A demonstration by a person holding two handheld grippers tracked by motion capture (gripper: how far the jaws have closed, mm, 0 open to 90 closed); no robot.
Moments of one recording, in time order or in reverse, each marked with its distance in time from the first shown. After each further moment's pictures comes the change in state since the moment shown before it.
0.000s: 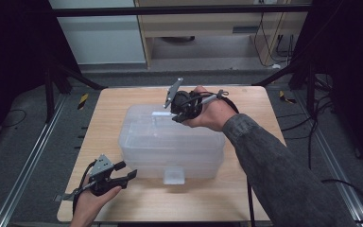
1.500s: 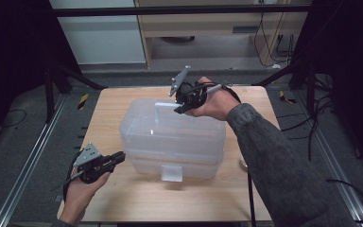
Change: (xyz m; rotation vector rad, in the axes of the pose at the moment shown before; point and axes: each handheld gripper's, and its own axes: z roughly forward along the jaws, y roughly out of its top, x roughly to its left) left arm 0.026 0.027 -0.019 -0.092 -0.004 0.029; right arm -0.029 -0.007 -0.002 -0.057 0.033 0.041
